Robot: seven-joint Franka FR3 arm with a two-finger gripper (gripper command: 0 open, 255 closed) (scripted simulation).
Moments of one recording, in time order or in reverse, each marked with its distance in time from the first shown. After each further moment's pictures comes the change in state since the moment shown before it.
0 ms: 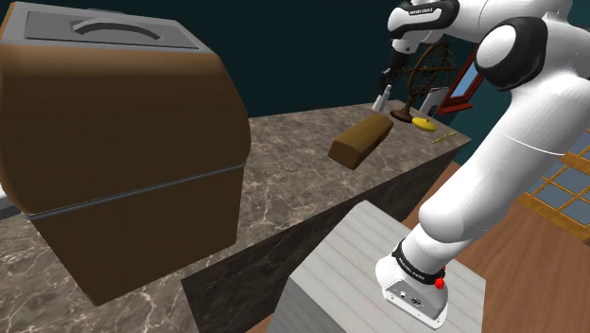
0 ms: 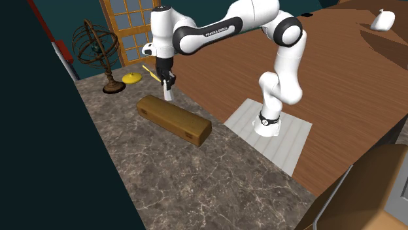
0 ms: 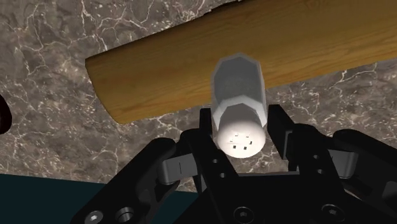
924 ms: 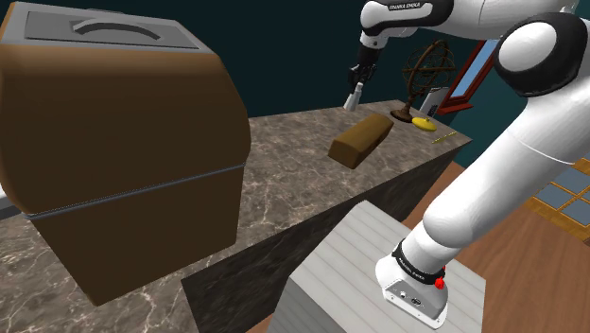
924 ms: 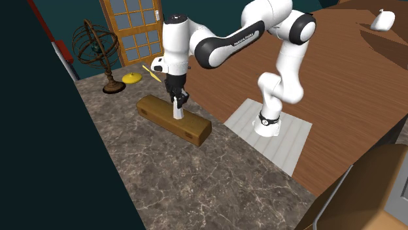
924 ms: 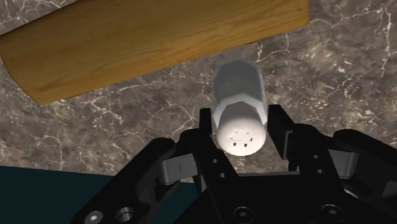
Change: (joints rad) arm 0.141 -0.098 0.143 -0.110 -0.061 -0.007 0.300
